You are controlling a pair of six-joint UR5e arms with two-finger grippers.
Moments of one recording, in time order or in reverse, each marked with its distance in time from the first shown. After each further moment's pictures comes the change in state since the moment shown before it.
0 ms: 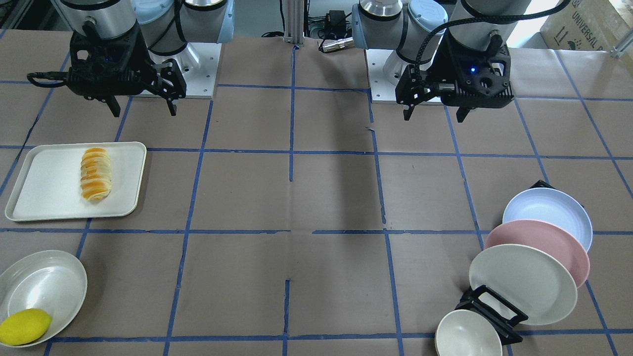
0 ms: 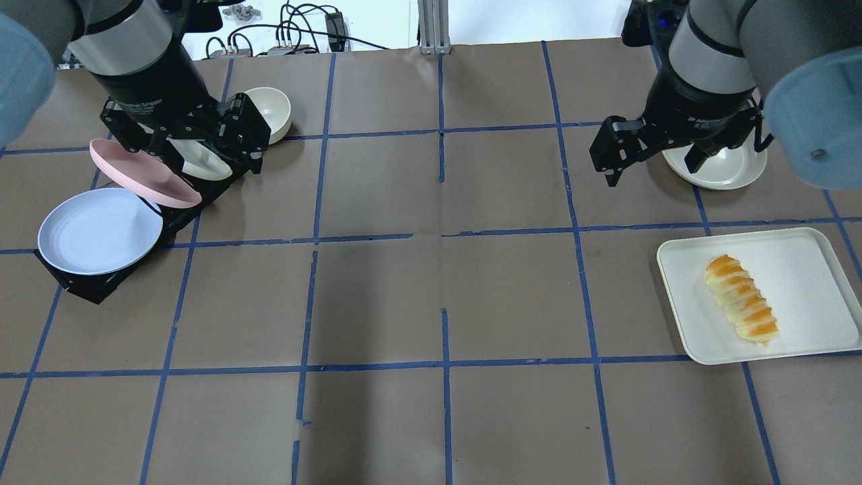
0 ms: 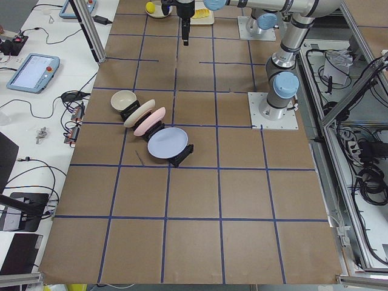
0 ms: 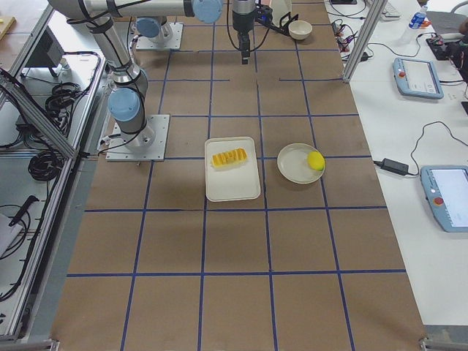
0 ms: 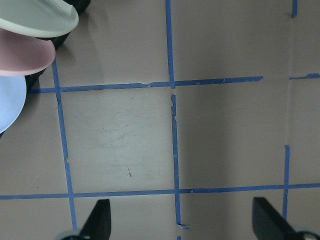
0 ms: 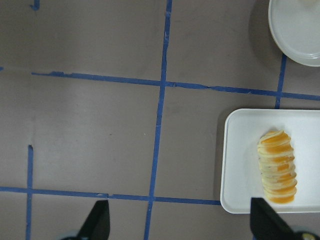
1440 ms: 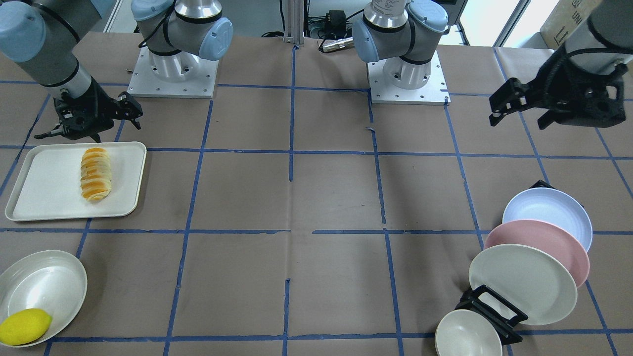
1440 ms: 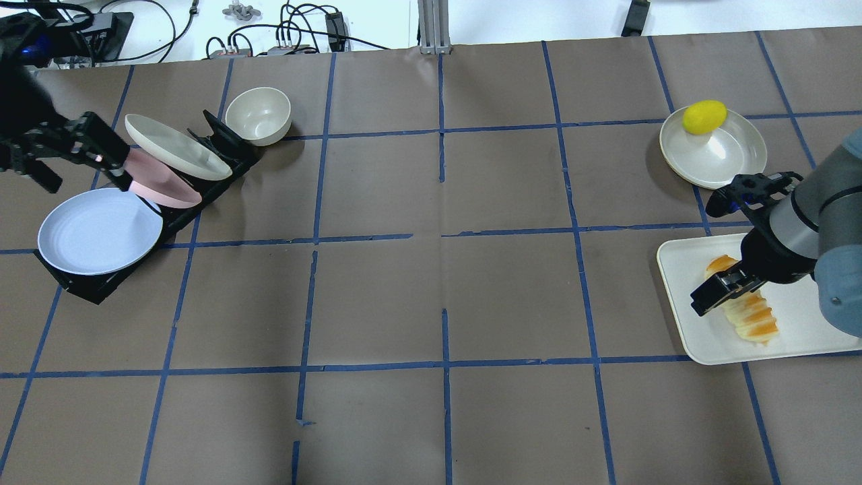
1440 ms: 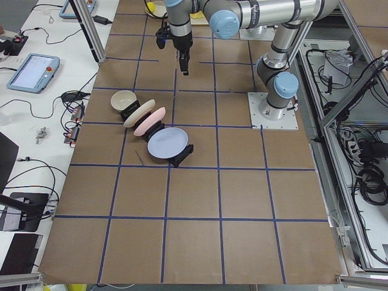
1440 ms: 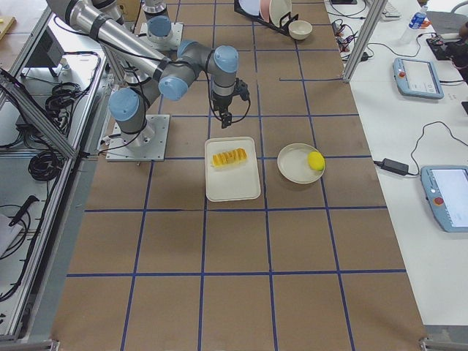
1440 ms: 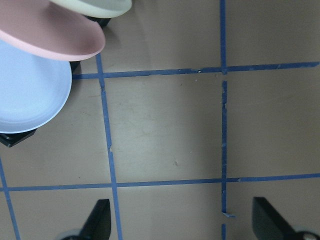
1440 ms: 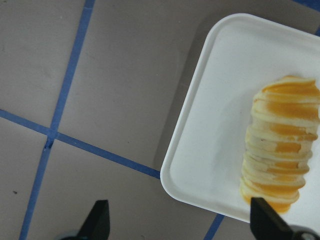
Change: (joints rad) left arm 0.403 -0.006 -0.016 -0.069 0.001 0.411; right arm -0.458 -0.069 0.509 -0.288 0.074 -0.640
